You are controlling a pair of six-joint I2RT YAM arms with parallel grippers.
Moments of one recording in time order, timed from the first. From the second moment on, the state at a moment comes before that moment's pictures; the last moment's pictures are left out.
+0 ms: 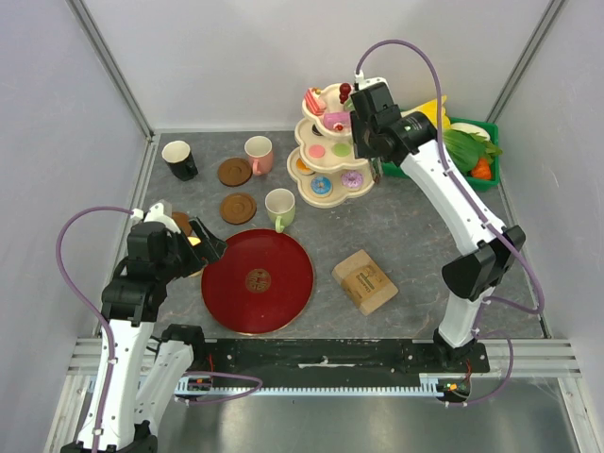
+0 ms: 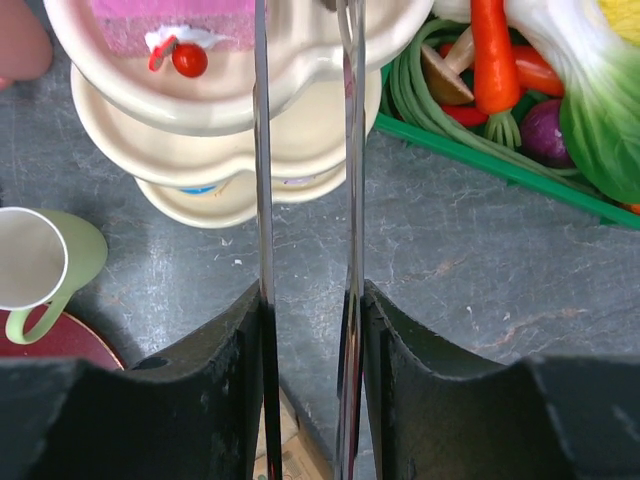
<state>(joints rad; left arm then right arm) -0.09 0.61 0.86 -0.91 0.11 -0.55 0.53 1.84 2.10 -1.02 0.40 0.21</state>
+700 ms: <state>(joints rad) -0.09 0.62 0.86 -0.90 0.13 -0.55 0.53 1.22 1.49 -0.90 0.45 0.32</state>
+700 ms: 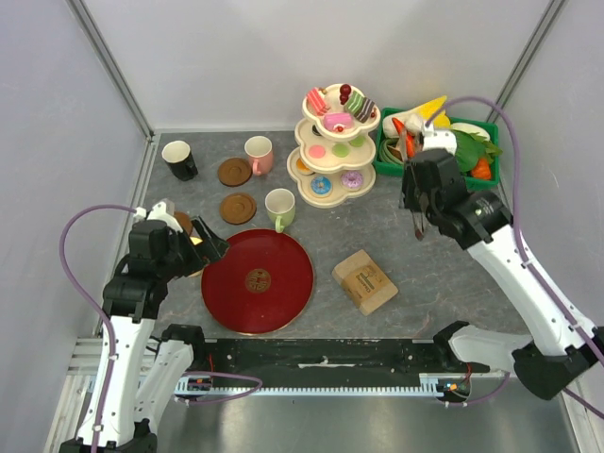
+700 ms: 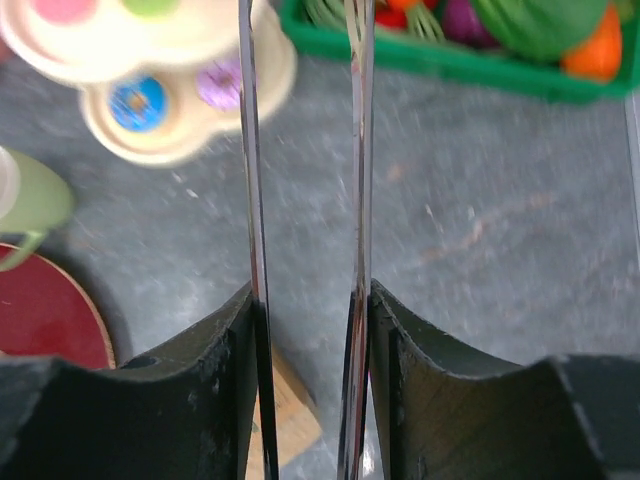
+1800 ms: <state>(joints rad) -0.09 0.75 0.80 -0.83 0.25 -0.59 0.32 1.23 0.65 -0.56 0.42 0.63</state>
